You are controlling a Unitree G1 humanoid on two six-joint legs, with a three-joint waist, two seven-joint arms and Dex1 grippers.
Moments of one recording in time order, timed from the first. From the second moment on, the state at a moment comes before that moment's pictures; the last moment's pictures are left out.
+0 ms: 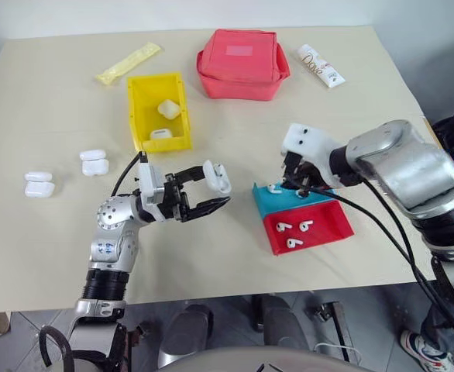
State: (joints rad) left arm -0.37 0.29 0.01 0.15 -0.49 -0.11 -1.17; right arm -0.86 -0.83 0.36 -0.33 0.24 1.21 1.00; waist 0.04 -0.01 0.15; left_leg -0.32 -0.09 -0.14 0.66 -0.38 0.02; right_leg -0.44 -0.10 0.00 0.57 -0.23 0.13
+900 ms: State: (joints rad) left arm -0.61 0.21 -0.05 0.40 -0.49 -0.15 -1.40; right arm -0.53 -0.17 -0.48 -0.73 1.07 1.55 0.44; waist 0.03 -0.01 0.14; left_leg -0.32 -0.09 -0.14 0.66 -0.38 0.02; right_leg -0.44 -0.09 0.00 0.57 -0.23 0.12
